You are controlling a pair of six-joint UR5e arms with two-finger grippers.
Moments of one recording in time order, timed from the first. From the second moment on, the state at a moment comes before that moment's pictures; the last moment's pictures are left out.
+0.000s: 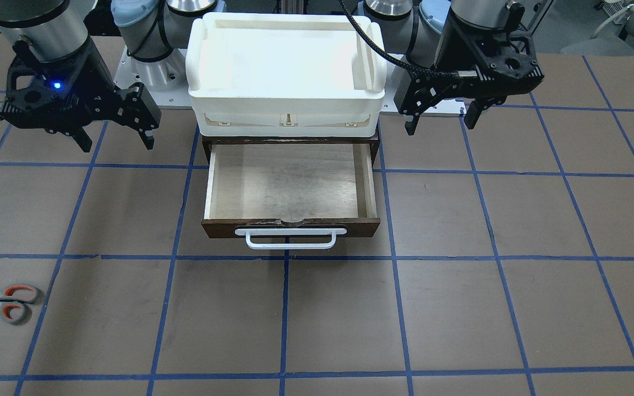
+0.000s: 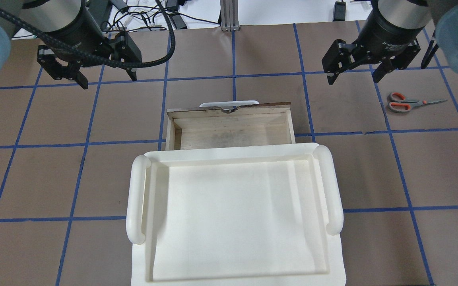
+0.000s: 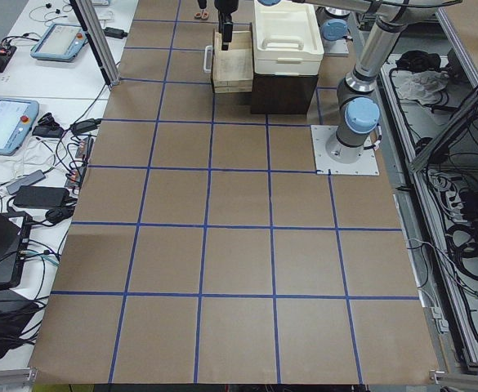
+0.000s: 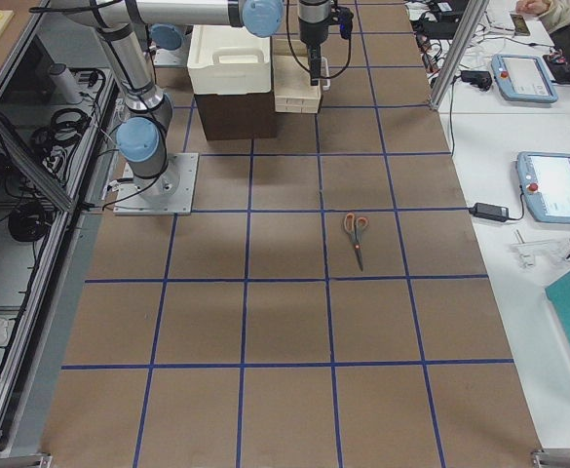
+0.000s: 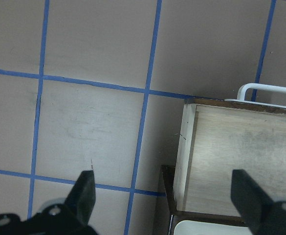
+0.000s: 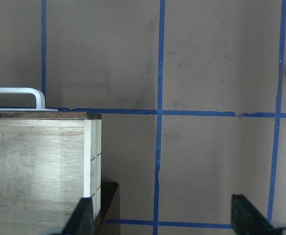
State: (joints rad) left arm -1.63 -1.54 -1.50 -1.56 1.60 -0.21; right arm 1.53 -1.59 1.59 -1.64 -1.51 -0.07
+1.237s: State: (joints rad) left arm -1.63 -1.53 -1.50 -1.59 1.60 -0.21; right arm 1.52 -1.58 1.59 -1.65 -1.54 -0.10
